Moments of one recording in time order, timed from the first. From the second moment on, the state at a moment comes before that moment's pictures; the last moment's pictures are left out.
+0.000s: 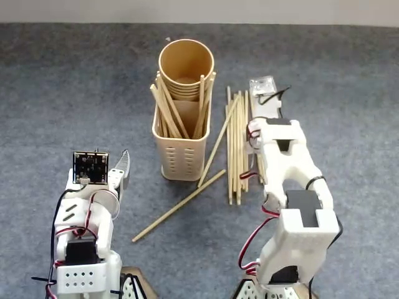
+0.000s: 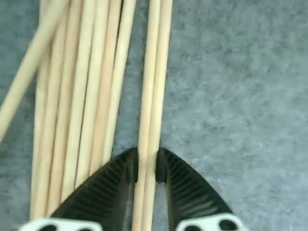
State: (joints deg) left arm -10.5 -101.6 96.1 37.6 -4.0; right arm -6.0 15.7 19.4 40.0 10.3
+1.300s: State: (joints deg) left arm -10.5 -101.6 96.1 37.6 -4.0; right arm -31.9 -45.1 44.8 0.6 1.0
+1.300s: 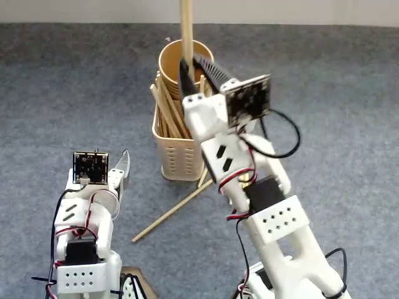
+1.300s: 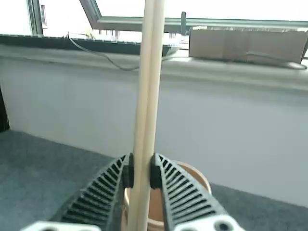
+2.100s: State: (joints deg) left arm -10.5 -101.6 96.1 37.6 -4.0; right arm -32.7 -52.8 55.0 6.5 10.4
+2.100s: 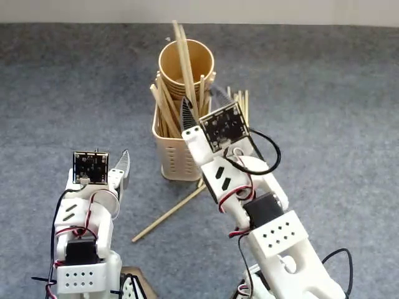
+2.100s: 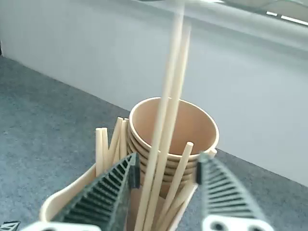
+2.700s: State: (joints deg) left arm -10.5 -101.6 96.1 37.6 -4.0; right arm -6.9 -49.1 40.0 40.2 2.6
